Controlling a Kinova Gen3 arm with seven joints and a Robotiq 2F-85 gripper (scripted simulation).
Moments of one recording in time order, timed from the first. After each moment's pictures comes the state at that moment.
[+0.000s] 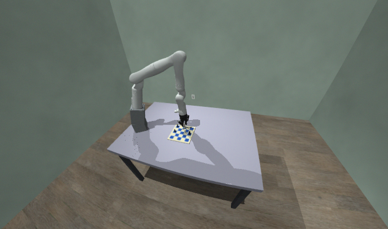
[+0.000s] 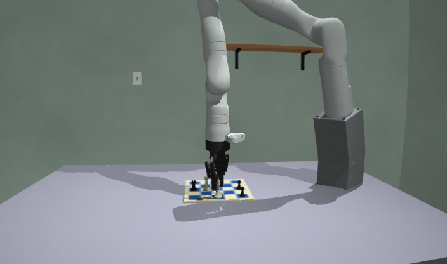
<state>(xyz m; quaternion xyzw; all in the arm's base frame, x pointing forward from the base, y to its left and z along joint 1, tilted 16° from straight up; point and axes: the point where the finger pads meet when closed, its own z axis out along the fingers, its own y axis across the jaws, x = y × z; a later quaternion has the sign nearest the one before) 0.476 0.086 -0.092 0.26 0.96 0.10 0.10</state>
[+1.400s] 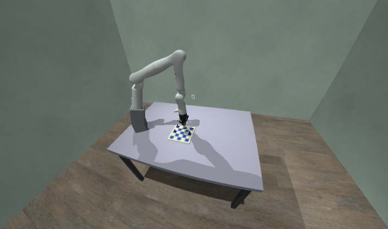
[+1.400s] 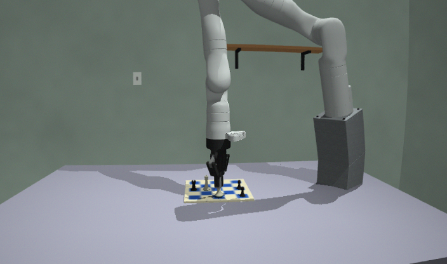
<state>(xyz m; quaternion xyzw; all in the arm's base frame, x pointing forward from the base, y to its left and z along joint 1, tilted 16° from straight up) 0.472 0.085 -0.088 0.26 0.96 0.10 0.09</state>
